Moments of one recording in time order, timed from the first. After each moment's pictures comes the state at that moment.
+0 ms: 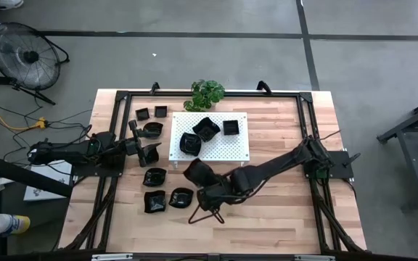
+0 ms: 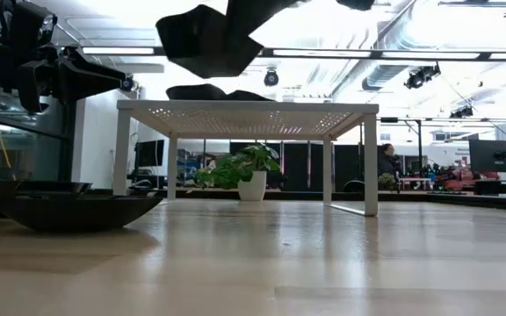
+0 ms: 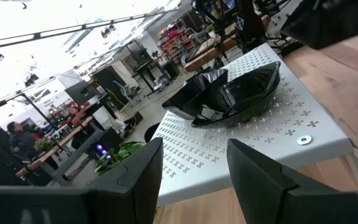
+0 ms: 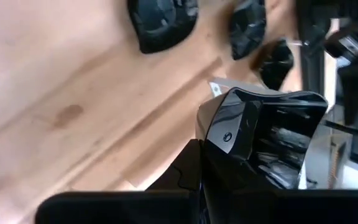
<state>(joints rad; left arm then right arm) 0.01 0.02 0.01 0.05 -0.26 0.60 0.39 2.10 2.01 -1.04 0.48 -0.74</state>
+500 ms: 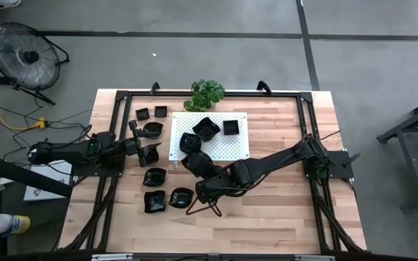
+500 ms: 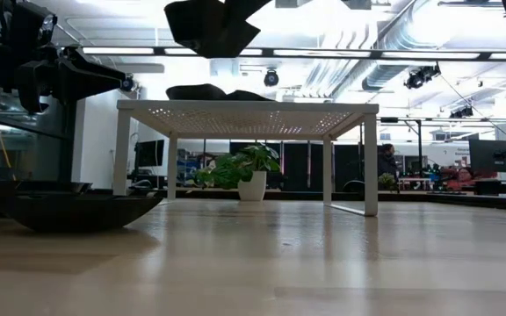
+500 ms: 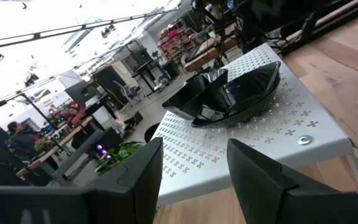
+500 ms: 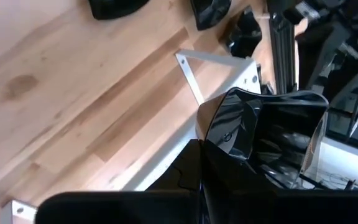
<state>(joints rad) 0.01 0.02 0.01 0.05 -0.26 0.60 0.35 2.10 2.11 -1.12 0.57 -0.76</state>
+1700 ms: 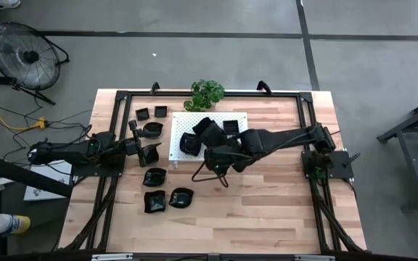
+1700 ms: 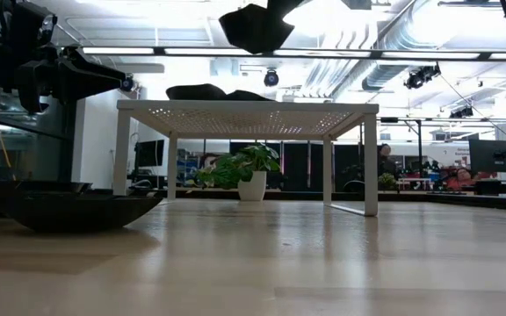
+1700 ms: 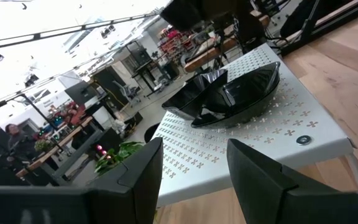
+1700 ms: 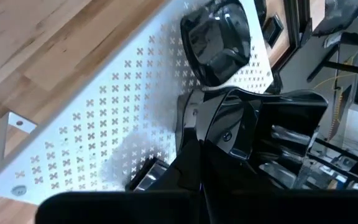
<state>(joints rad) 0.01 0.02 0.01 0.05 -0.25 0.60 0.21 1.98 2.15 -1.36 0.55 -0.76</state>
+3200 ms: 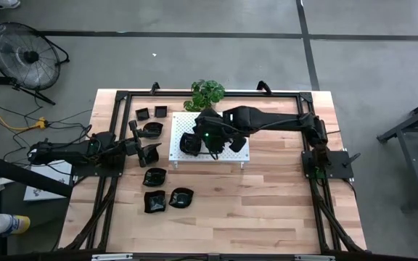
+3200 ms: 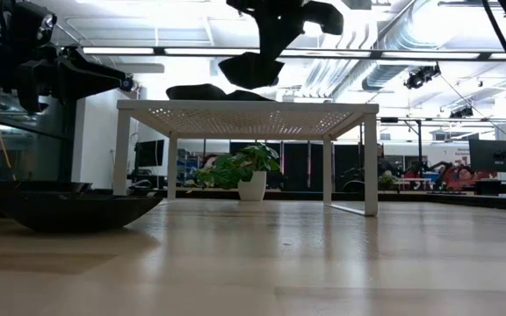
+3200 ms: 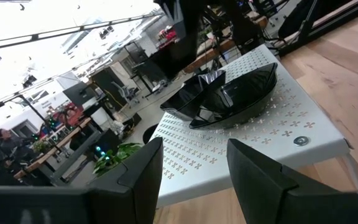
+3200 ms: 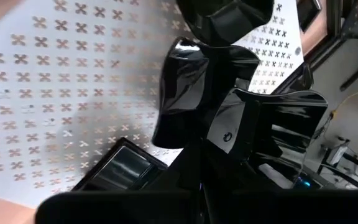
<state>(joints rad) 0.01 0.02 0.01 0.05 -0.25 0.60 0.00 2.02 2.14 -1.32 0.39 -0.99</state>
